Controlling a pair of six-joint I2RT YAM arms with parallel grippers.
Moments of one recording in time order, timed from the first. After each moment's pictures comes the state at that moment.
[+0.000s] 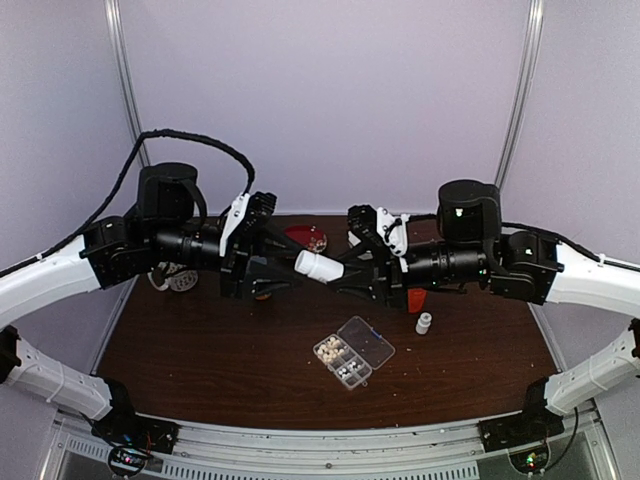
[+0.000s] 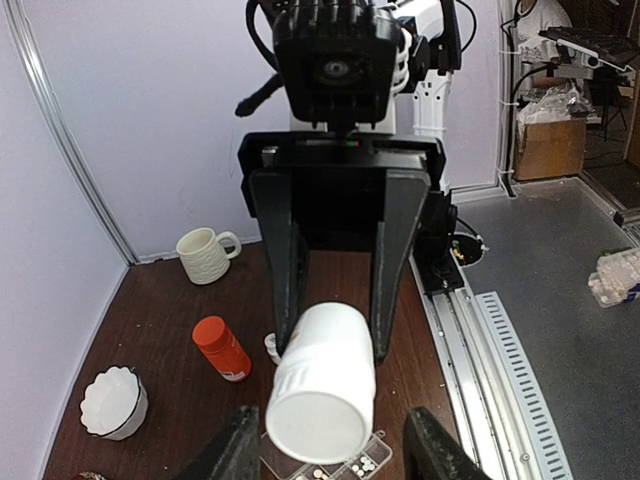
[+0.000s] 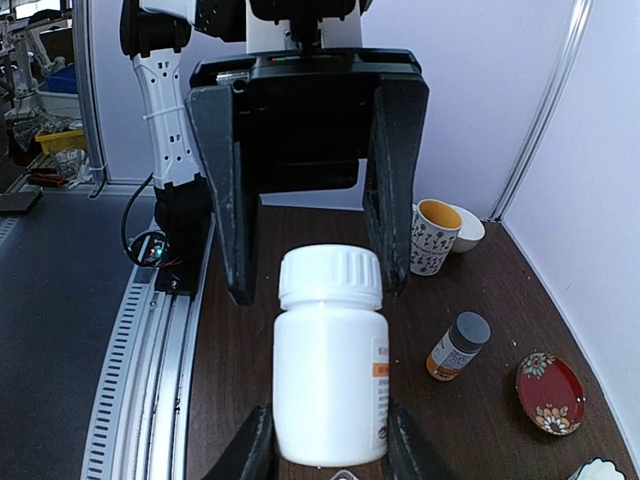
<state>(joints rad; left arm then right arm) -0.93 1.21 1.17 -0.25 0.64 0.37 1.07 1.24 1.14 -0.17 -0.33 -0.27</state>
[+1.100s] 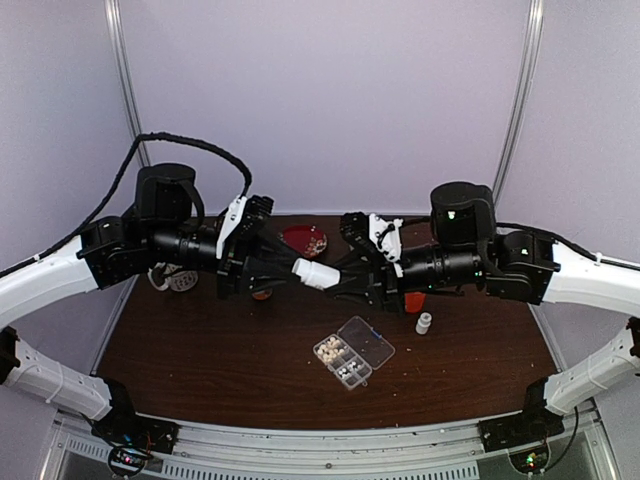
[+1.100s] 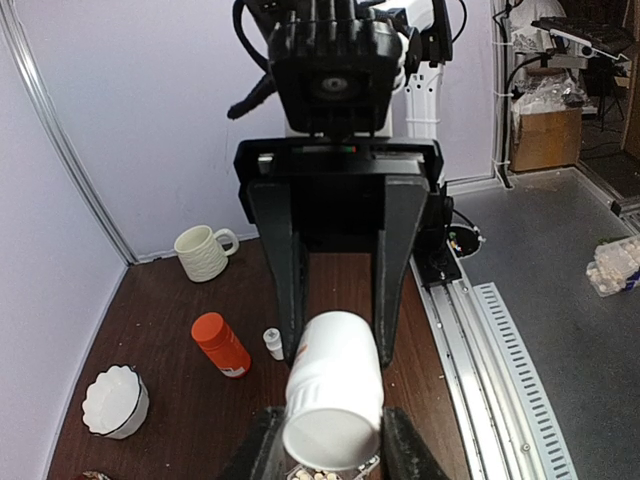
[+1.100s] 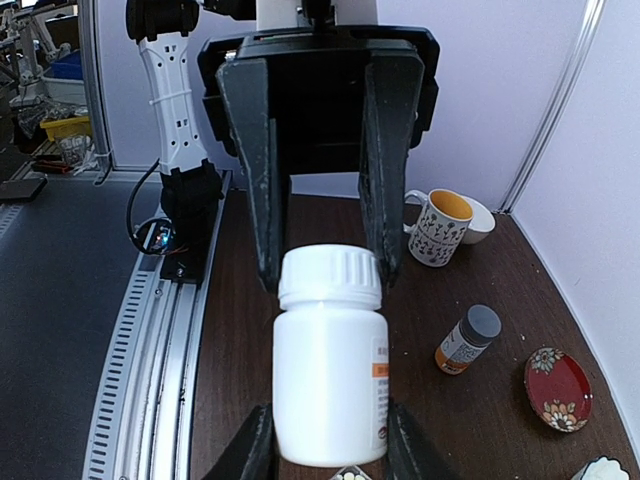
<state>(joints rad) -0.93 1.19 1.16 -0.27 0.65 0.41 1.08 1.26 1.16 -0.20 -0.32 -0.28</state>
